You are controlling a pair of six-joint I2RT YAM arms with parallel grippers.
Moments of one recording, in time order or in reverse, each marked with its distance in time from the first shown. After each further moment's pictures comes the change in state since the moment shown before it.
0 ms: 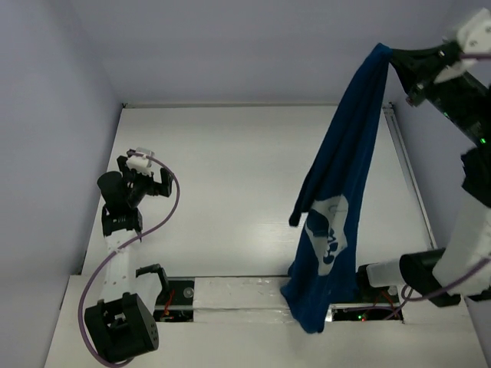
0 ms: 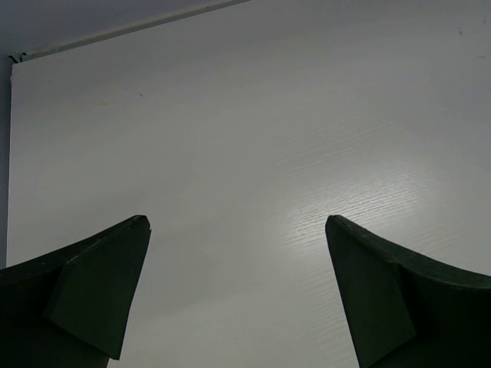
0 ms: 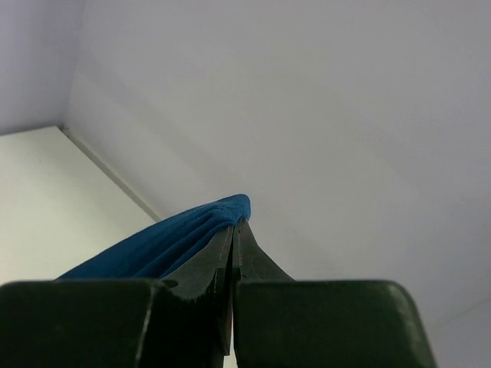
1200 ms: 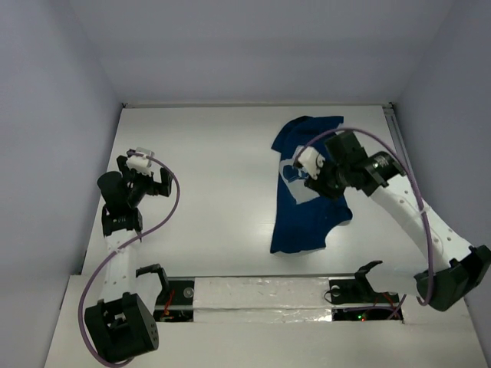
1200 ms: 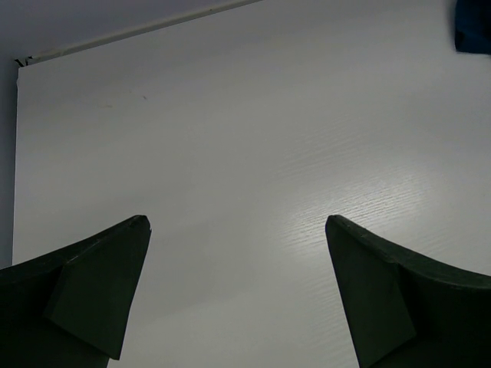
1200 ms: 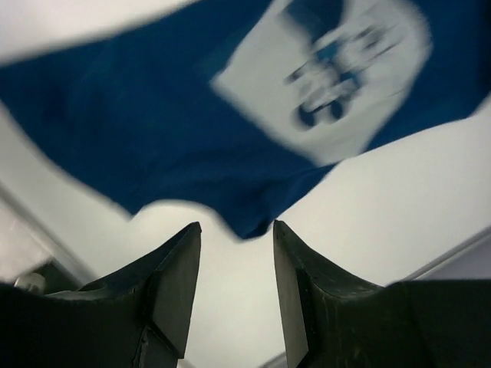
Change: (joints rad) left arm 0.000 0.000 -0.004 0.010 -0.006 0.006; right arm 0.373 -0.105 -1.133 -0.198 0.438 -0.212
